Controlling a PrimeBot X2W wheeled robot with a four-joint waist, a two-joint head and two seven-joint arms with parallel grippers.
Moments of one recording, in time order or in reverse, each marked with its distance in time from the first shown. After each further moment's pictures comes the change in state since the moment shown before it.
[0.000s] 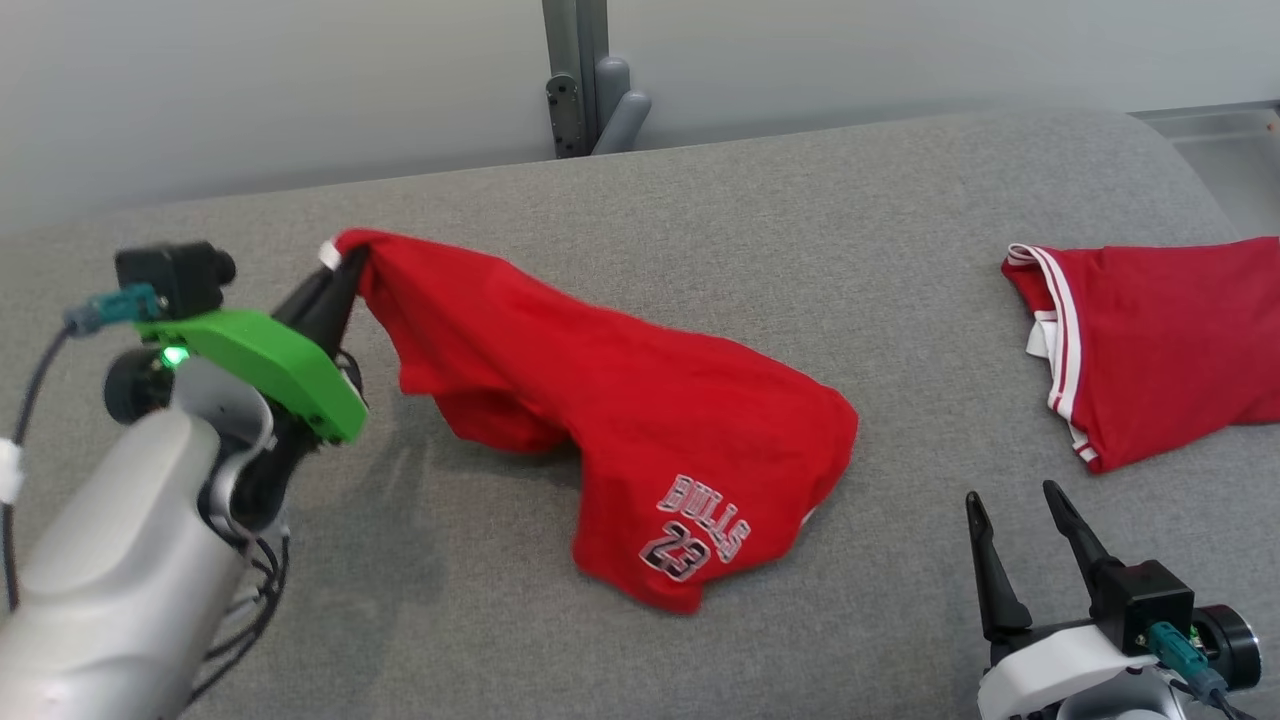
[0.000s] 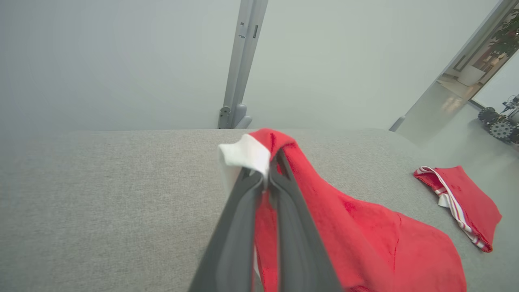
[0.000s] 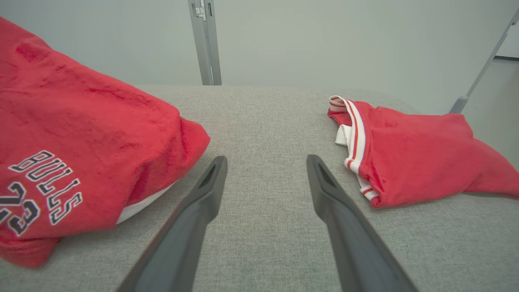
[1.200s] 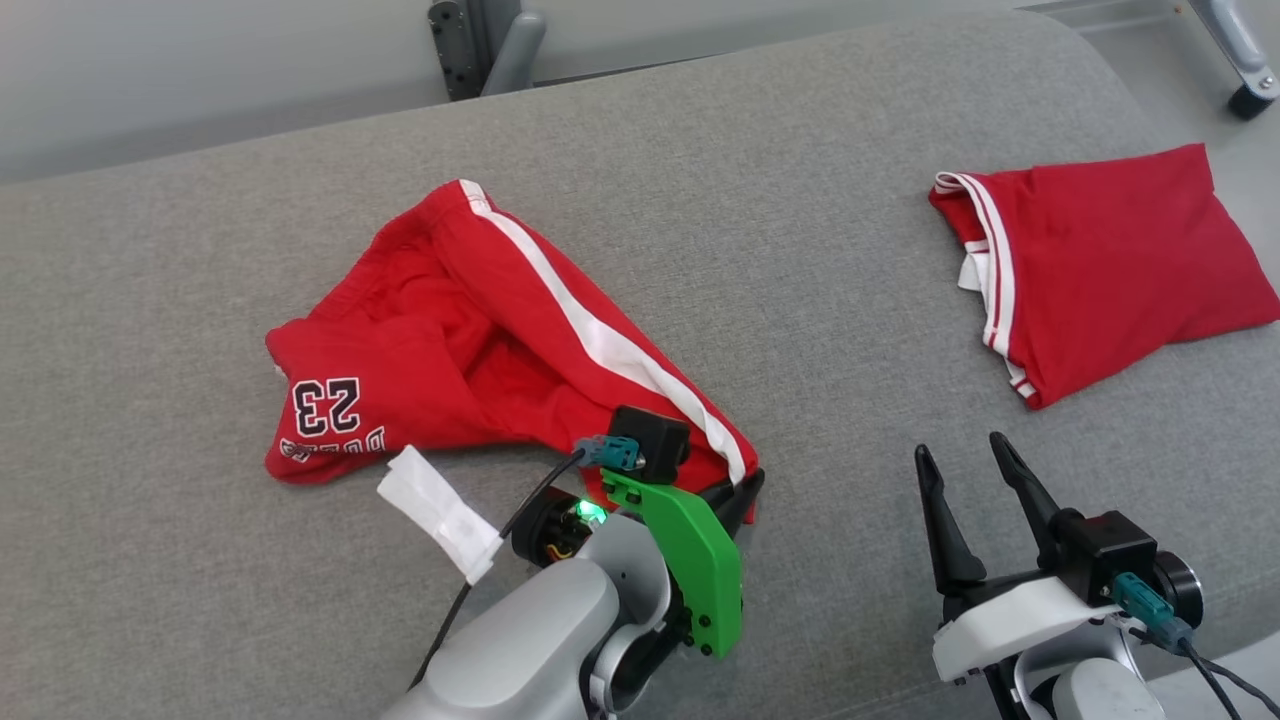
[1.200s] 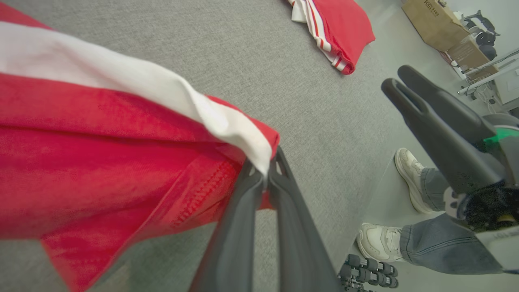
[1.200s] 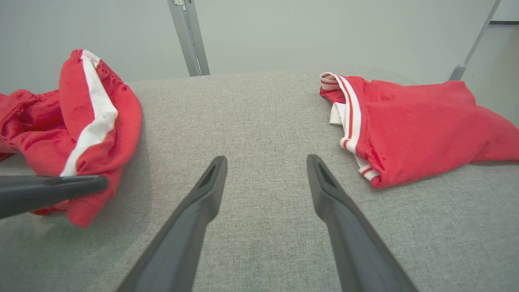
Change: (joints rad) left arm 0.072 -0.360 -0.385 -0.024 0.083 0.138 0.148; right arm -0.093 0.001 0.084 0.034 0.076 0.000 0.000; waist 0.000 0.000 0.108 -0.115
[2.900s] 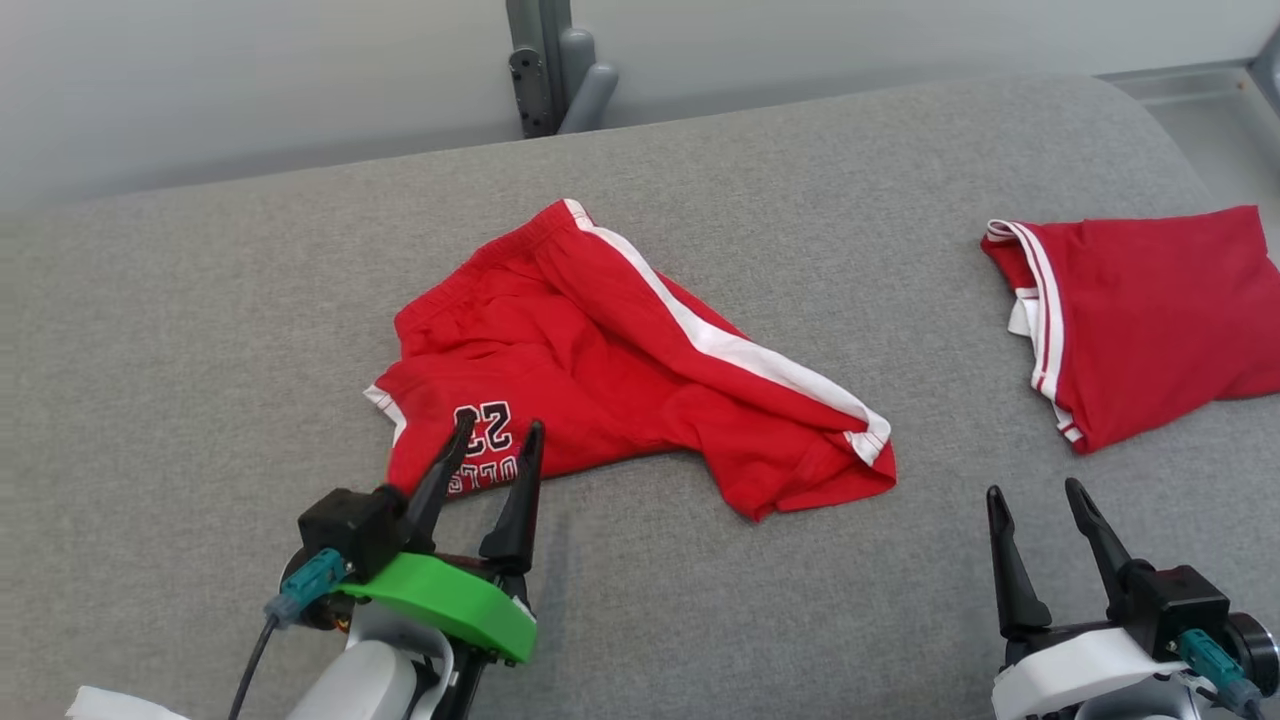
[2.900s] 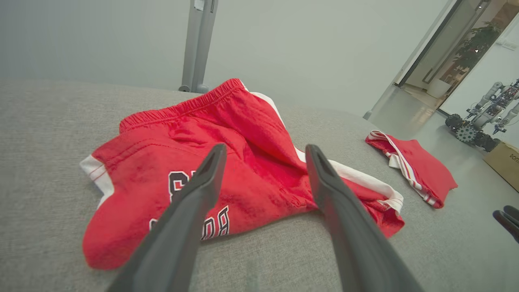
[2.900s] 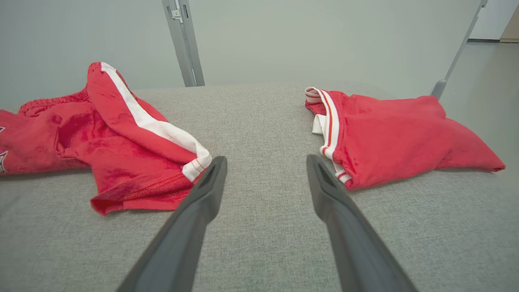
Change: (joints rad) left arm 0.327 0.174 0.427 -0.245 0.213 -0.002 -0.384; right arm 0.115 0.001 -0.105 -0.080 -0.021 0.000 0.000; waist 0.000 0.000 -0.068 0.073
